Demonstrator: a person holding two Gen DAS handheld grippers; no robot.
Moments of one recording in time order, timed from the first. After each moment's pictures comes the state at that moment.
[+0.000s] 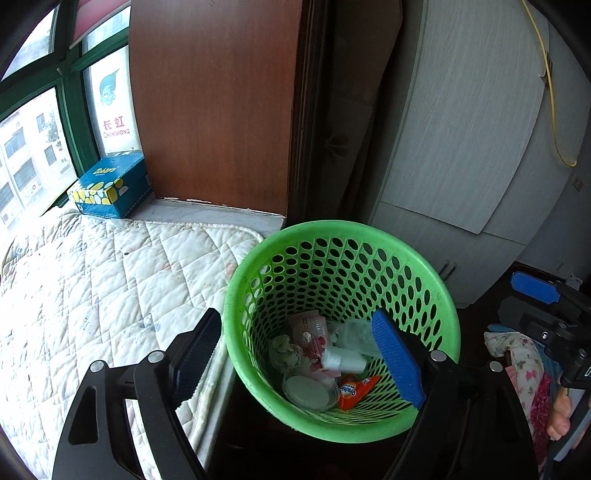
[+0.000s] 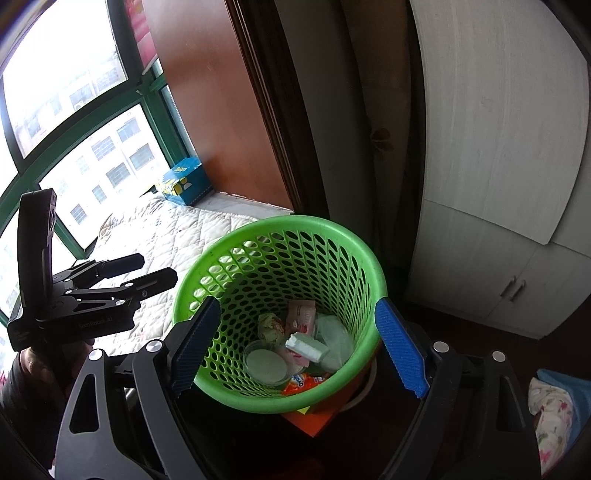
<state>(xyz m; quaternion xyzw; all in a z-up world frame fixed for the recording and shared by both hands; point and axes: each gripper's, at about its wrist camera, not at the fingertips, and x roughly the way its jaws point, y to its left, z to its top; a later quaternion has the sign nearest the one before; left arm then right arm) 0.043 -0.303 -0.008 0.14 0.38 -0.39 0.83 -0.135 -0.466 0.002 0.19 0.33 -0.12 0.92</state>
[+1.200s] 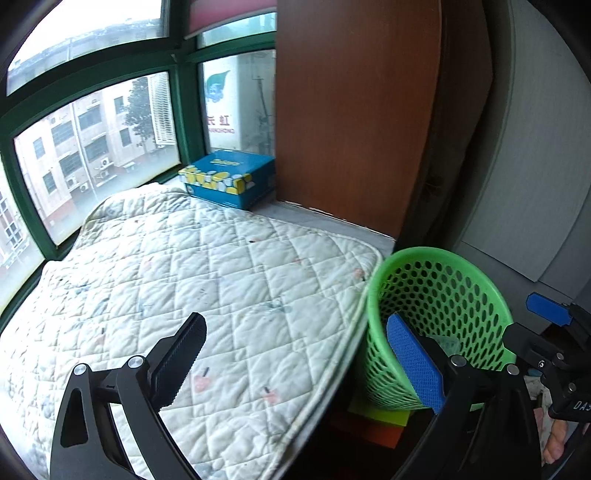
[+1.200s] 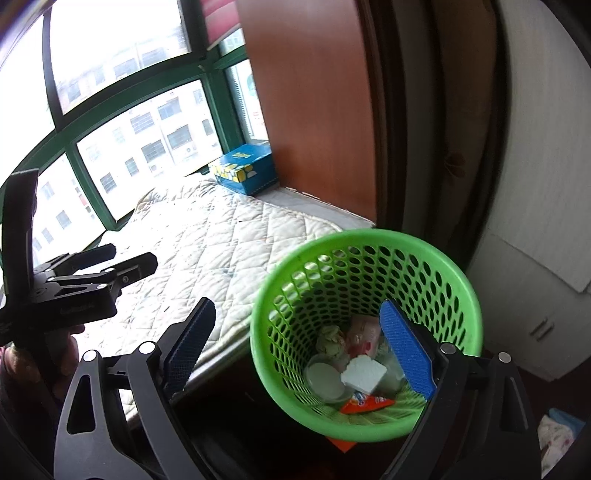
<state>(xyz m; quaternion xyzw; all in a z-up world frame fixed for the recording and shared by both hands) 0.063 -0.178 0.021 0.09 0.35 -0.24 0.90 -0.073 -0.371 0.019 0.12 0.32 -0.05 0.94</state>
